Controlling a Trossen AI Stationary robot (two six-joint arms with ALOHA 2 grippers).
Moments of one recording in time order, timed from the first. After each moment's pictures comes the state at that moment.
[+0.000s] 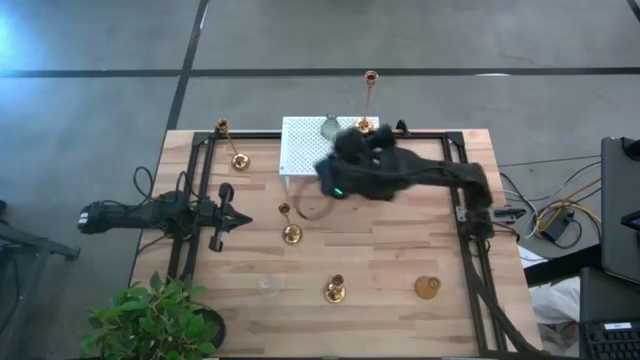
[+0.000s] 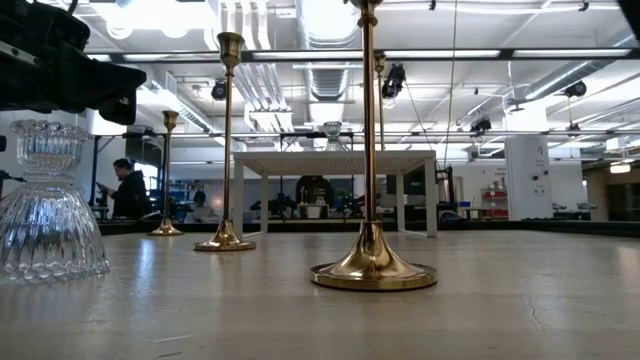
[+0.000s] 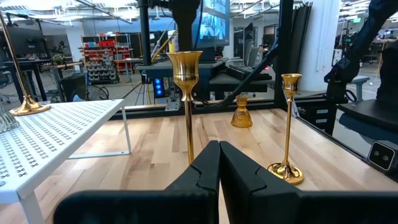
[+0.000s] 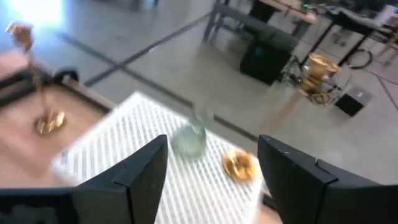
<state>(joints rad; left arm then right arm) -0.02 0.02 0.01 0.02 0.06 0.04 0.09 1.98 2.35 -1.47 1.10 0.78</state>
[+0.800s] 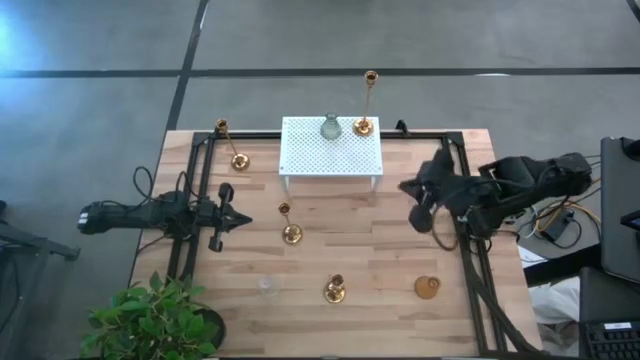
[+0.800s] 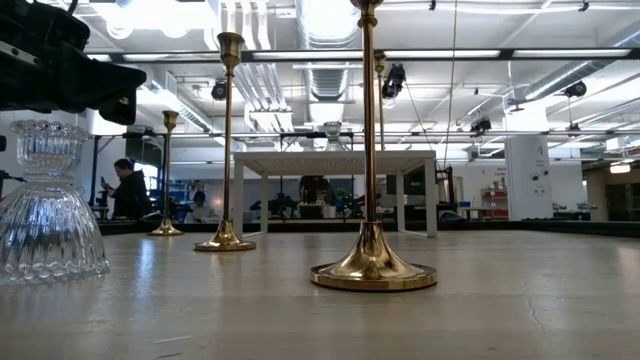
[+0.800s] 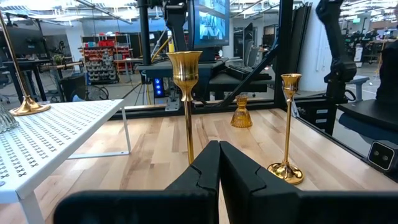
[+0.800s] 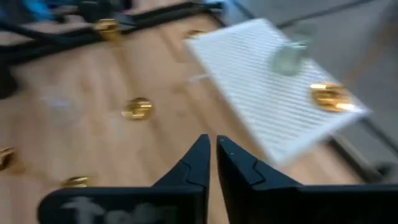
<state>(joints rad) -0.02 0.04 0.01 0.02 0.06 0.04 0.30 1.12 1.41 -1.05 0.58 0.53</state>
